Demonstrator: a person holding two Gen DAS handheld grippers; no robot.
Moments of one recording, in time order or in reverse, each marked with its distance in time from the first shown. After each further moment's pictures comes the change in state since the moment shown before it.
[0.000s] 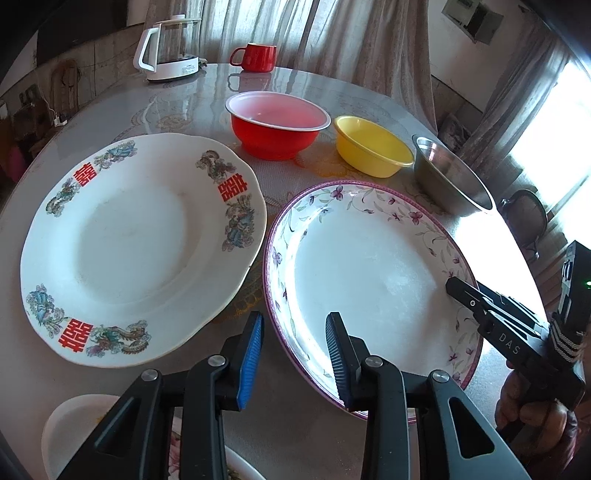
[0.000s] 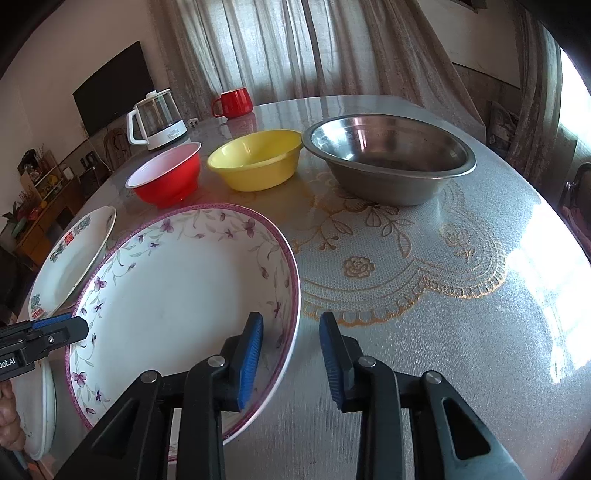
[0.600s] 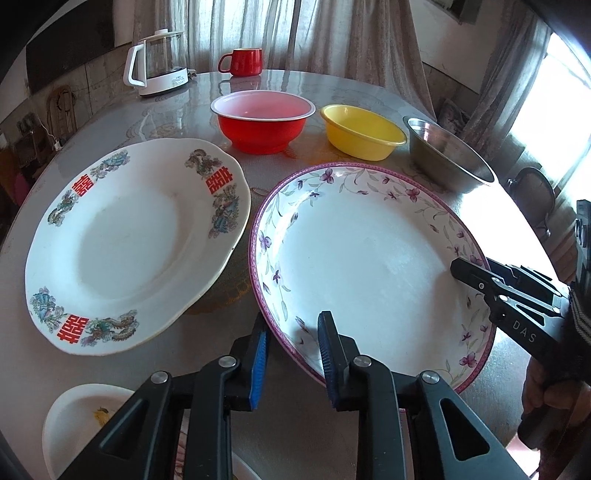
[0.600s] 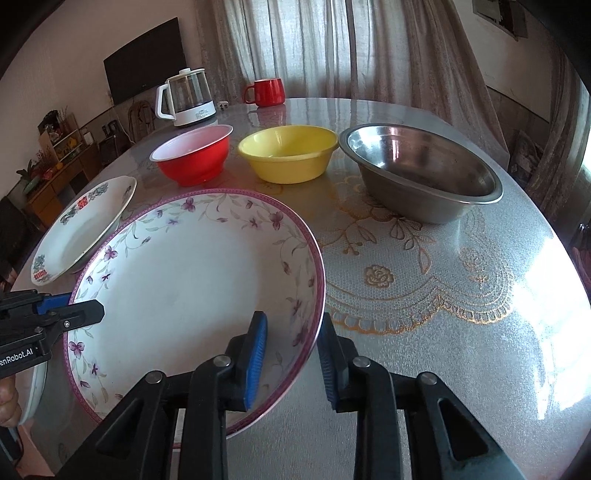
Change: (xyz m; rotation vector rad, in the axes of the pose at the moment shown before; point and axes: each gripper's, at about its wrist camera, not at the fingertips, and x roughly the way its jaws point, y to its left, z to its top) left arm 0.001 -0.014 -0.015 0.090 -0.024 0.059; right arm 0.000 0.012 -0.002 -0.147 0.013 0.020
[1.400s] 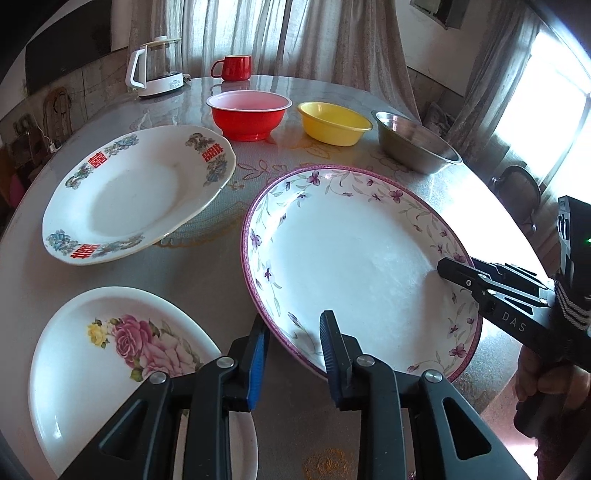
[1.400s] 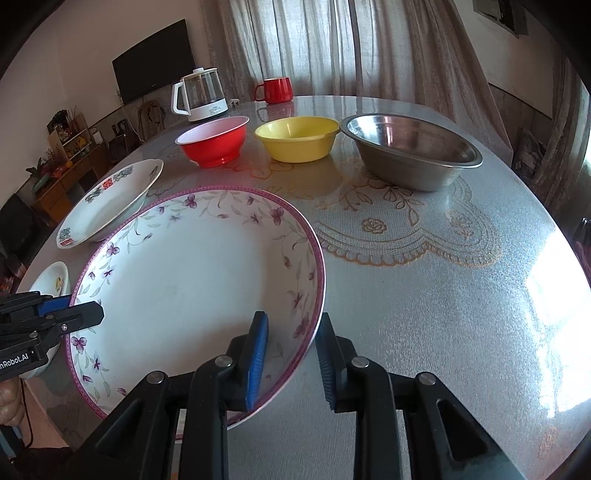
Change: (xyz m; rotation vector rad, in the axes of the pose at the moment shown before) left arm -0.029 -0.007 -0.037 0.017 -0.031 -0.040; right arm -0.033 0.003 -0.041 0.003 0.000 0.041
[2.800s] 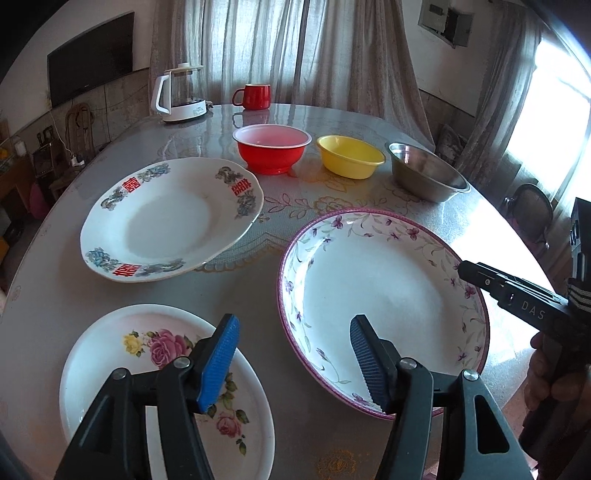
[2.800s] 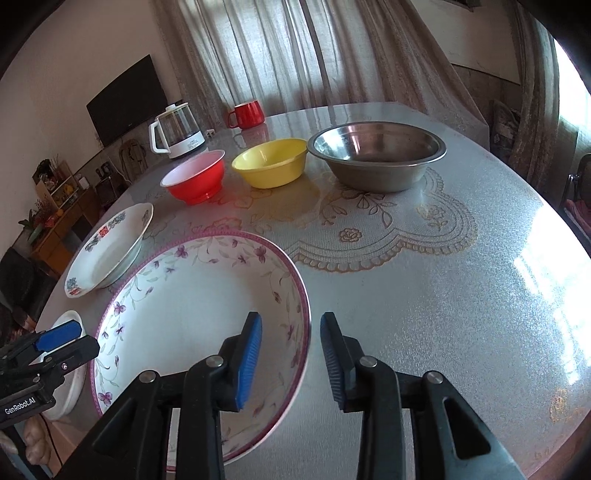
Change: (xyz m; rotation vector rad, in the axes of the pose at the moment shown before) left arm -0.024 0.007 0.007 -0.025 -0.110 0.076; right arm -0.022 -0.011 0.008 0.172 -0.075 -0.001
